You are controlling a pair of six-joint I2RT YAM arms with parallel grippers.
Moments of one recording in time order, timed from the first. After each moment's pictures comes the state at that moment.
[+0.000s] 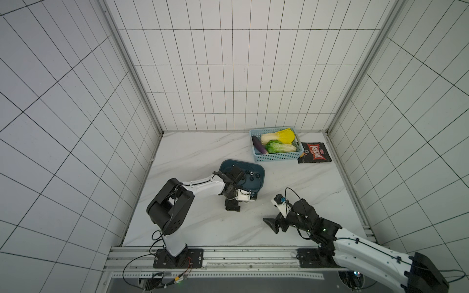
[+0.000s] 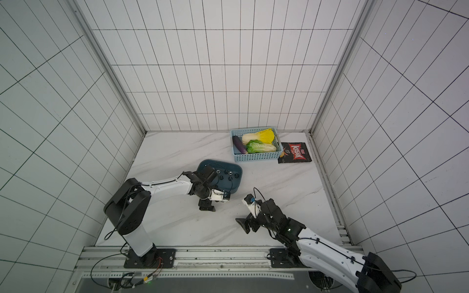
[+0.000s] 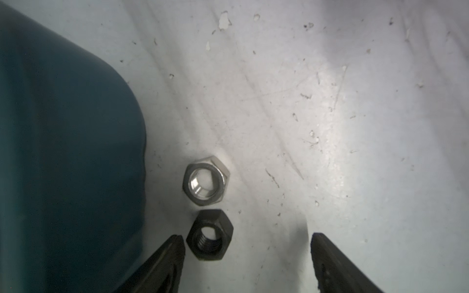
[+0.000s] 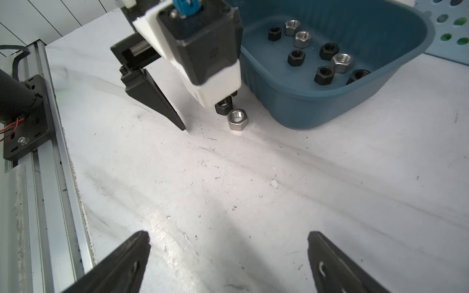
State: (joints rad) left arm -0.70 1.76 1.04 -0.61 0.27 0.97; right arm 0.94 0.74 0.18 0.00 -0.14 0.08
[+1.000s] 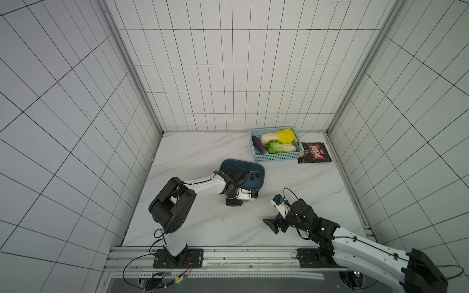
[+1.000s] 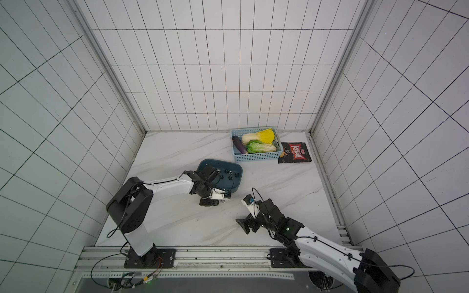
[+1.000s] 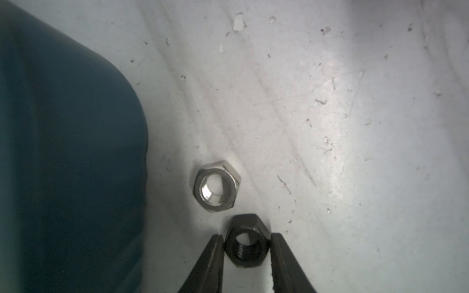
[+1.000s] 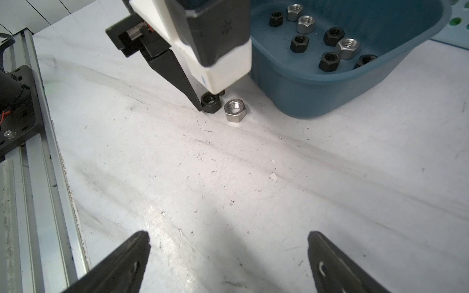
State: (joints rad) left arm -0.70 1.77 1.06 -0.61 0.27 0.95; right arm 0.95 0.79 0.18 0.00 -0.13 0.08
